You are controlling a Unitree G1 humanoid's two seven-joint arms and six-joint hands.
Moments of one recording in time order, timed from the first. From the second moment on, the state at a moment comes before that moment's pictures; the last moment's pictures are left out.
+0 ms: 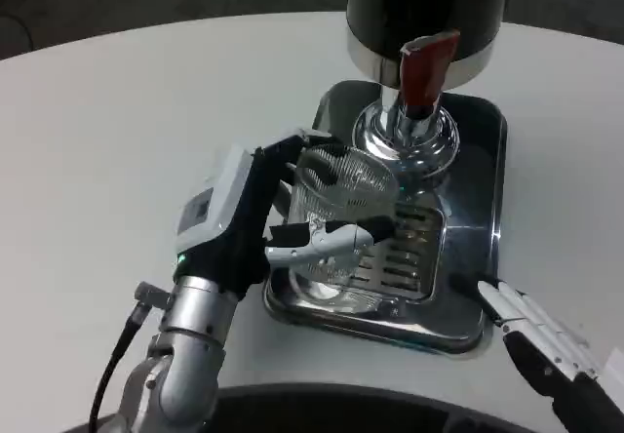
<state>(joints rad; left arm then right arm) -0.52 0.20 -0.12 0.45 0.56 -0.40 0.27 0.71 -0.28 -0.09 -0.96 -0.44 -0.20 0.28</state>
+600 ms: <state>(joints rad) -0.55 0.19 -0.18 0.48 0.56 -0.40 0.30 0.72 -0.27 -0.09 -0.96 -0.44 -0.21 0.28</state>
